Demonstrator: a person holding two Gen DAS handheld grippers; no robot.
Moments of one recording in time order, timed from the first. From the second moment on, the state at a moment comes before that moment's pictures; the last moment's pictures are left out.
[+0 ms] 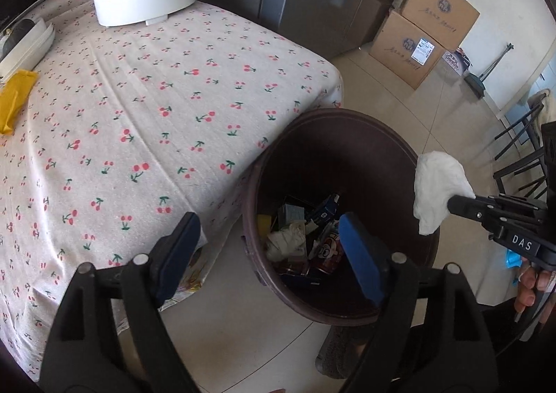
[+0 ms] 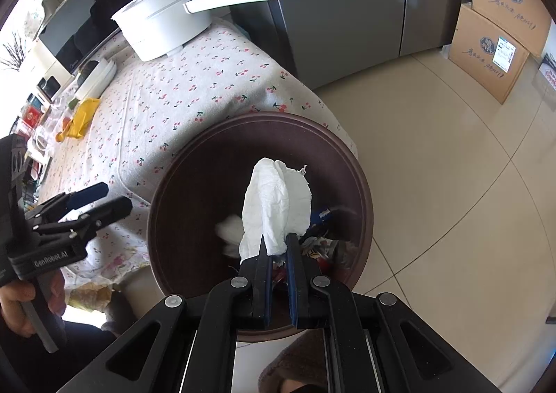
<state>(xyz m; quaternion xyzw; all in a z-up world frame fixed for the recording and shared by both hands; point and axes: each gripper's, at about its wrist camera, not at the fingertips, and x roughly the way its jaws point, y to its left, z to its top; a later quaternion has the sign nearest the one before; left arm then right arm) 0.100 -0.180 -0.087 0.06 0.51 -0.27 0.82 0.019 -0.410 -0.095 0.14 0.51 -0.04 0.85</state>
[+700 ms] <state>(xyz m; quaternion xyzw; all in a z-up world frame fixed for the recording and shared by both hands) 0.106 -0.112 -0.074 0.02 0.50 -0.21 0.84 0.041 -0.382 -0.087 0.13 0.51 -0.04 0.85</state>
